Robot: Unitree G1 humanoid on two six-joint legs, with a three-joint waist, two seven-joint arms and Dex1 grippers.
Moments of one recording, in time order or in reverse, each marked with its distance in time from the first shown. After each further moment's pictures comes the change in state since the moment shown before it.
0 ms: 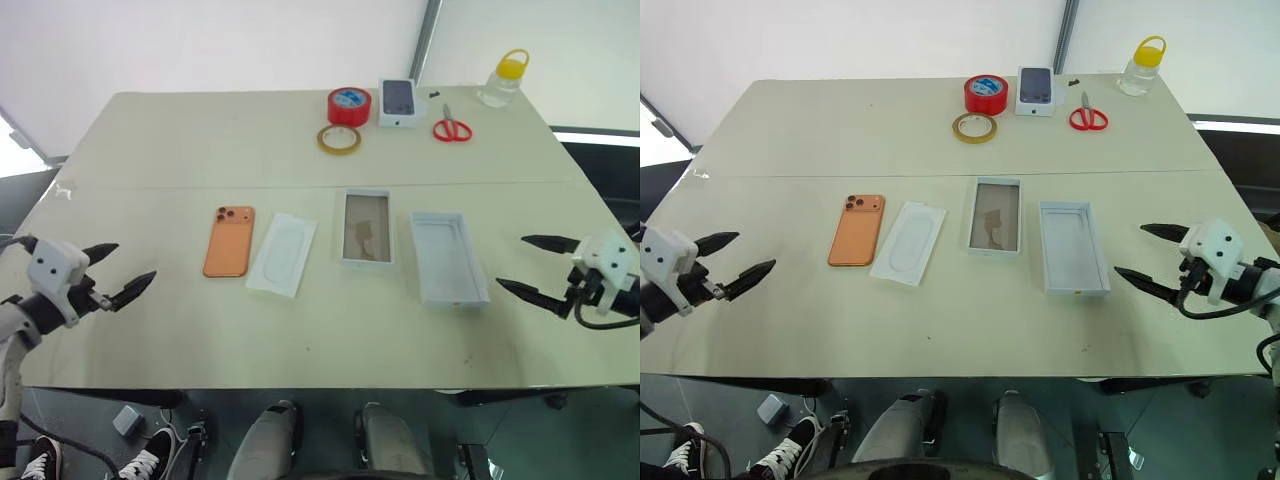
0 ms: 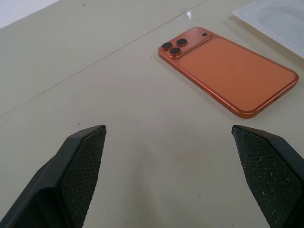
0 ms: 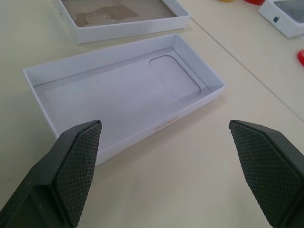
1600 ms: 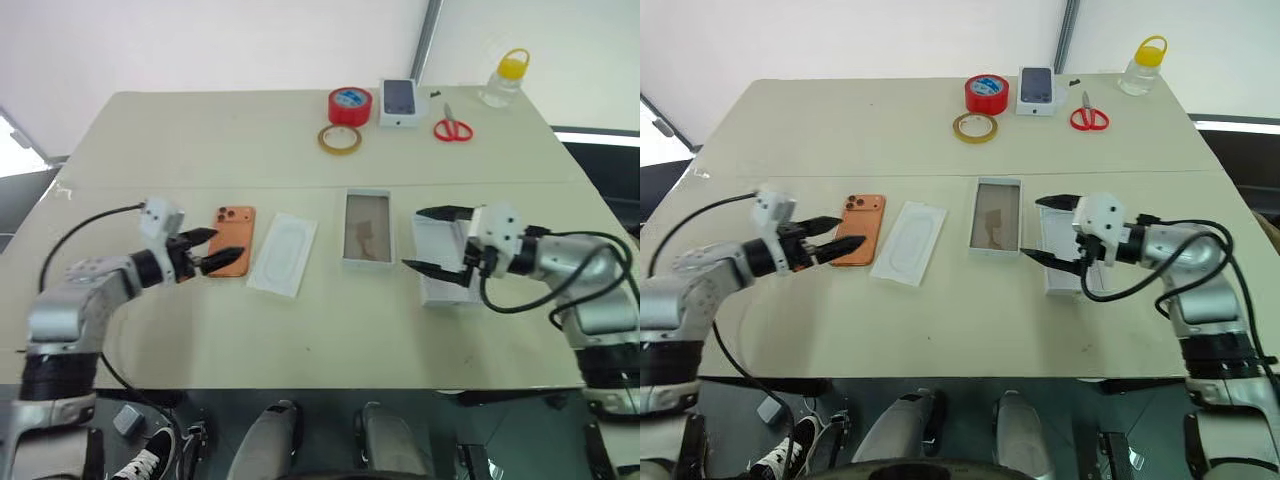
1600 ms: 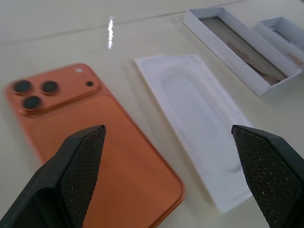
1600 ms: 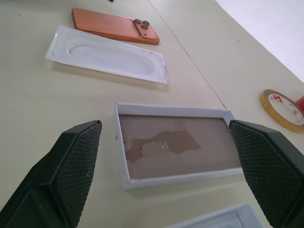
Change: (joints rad) left arm -0.462 -0.184 -0.323 -0.096 -0.159 0.763 0.135; right arm -0.358 0.212 0.348 -0.160 -0.091 0.035 -0.056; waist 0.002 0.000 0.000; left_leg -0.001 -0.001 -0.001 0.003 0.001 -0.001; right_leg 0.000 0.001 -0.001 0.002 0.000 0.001
